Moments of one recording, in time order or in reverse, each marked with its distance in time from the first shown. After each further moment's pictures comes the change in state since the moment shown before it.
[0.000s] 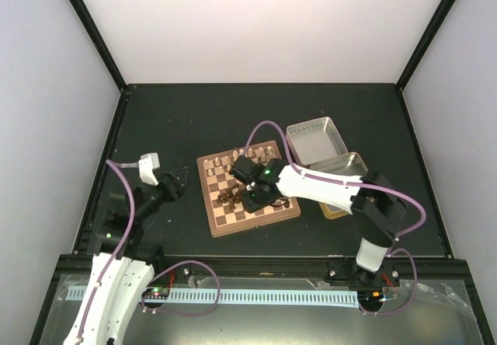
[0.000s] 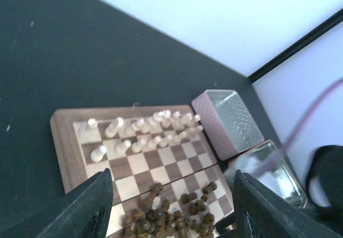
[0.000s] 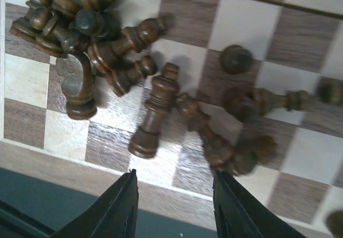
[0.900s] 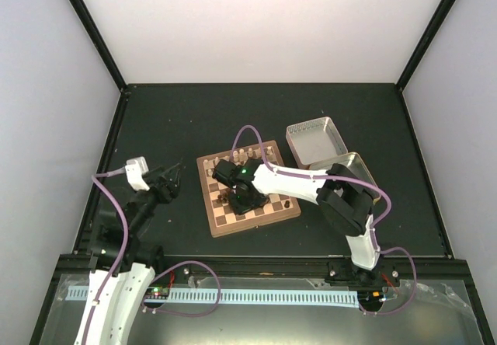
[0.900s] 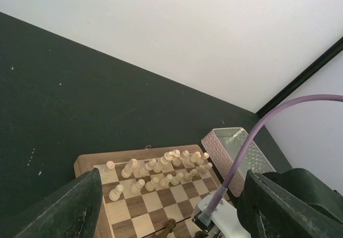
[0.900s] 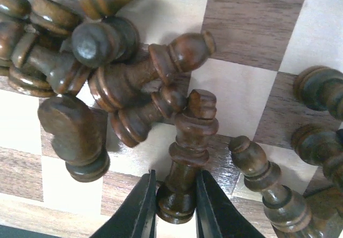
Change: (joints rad) left arm 0.000 -0.206 0.000 0.024 -0.132 0.054; right arm 0.047 0.257 0.196 -0.081 -0.020 0.069
